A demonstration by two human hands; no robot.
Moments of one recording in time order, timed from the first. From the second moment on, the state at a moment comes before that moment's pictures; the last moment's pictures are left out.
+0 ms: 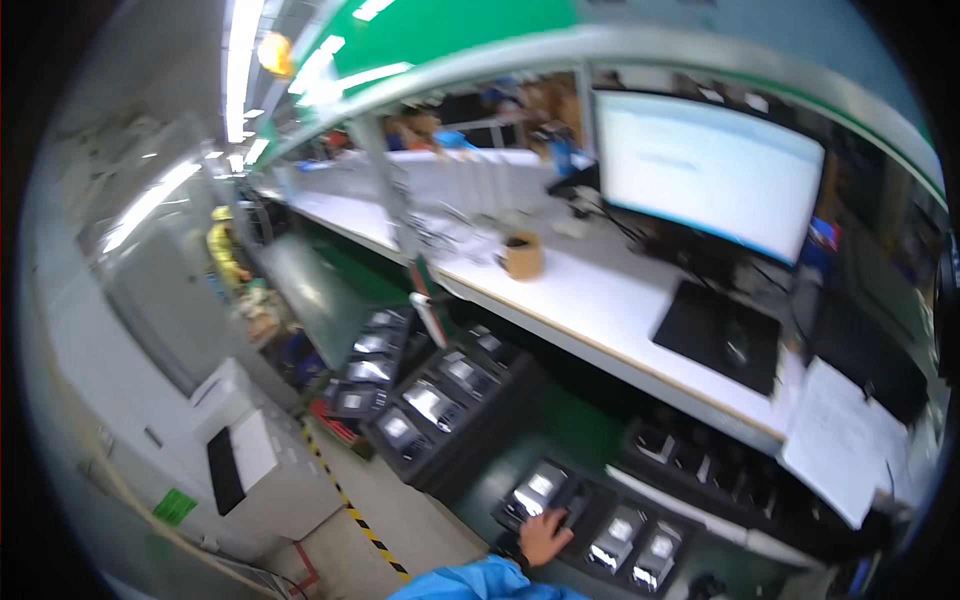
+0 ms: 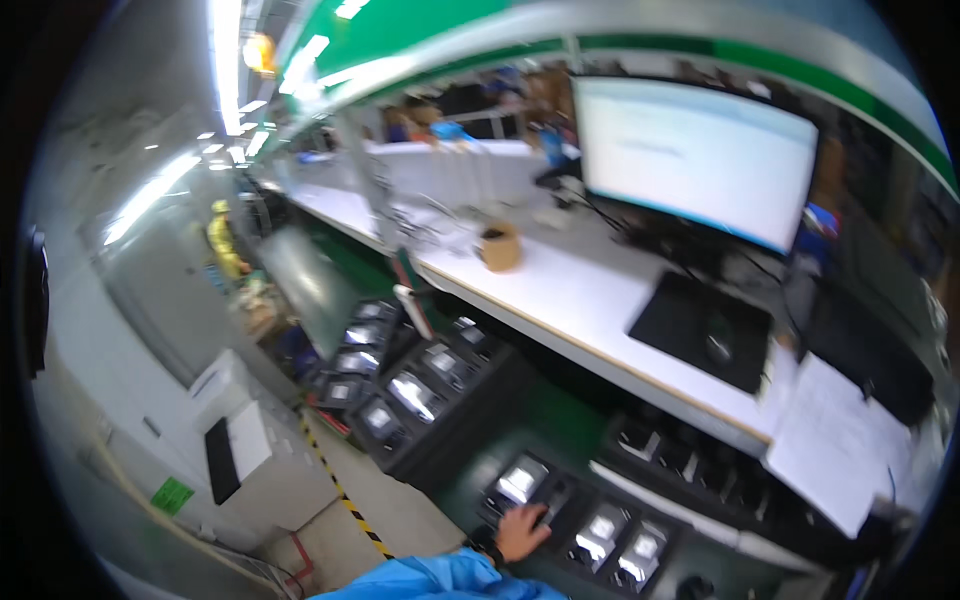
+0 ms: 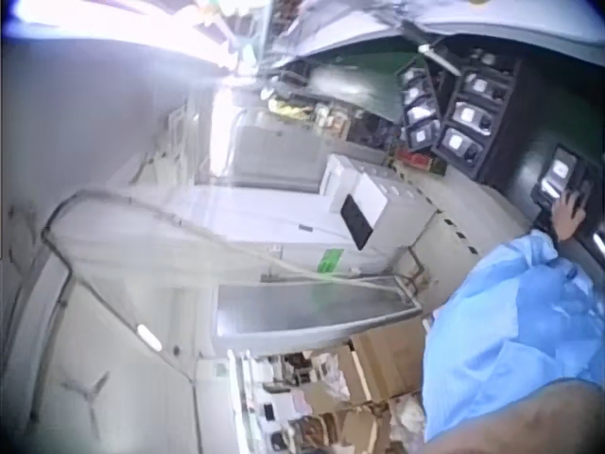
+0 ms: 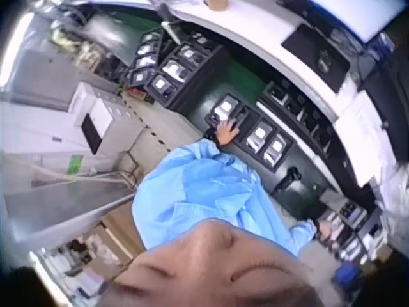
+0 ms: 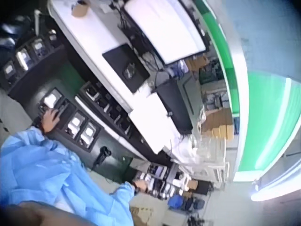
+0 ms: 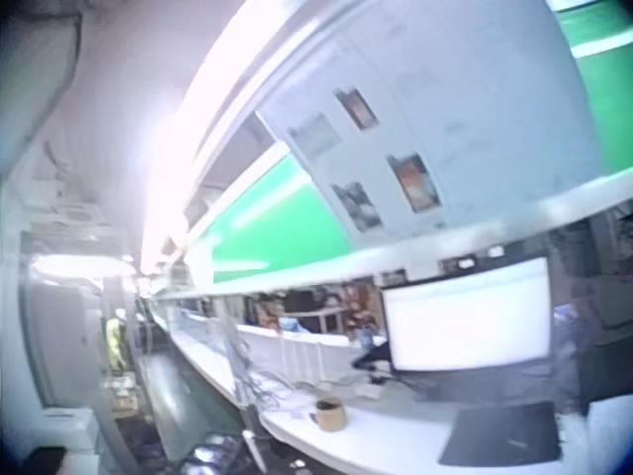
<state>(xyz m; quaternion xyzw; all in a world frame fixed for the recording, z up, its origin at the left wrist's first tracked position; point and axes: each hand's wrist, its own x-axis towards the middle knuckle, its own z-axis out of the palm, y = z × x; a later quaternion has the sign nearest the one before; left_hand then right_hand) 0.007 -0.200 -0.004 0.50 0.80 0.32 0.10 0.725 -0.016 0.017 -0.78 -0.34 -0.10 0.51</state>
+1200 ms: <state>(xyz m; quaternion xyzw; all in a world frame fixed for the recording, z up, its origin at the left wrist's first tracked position) 0.027 -0.197 0.013 0.50 0.83 0.22 0.11 0.357 -0.125 -0.004 -0.83 -0.49 -0.02 0.25</state>
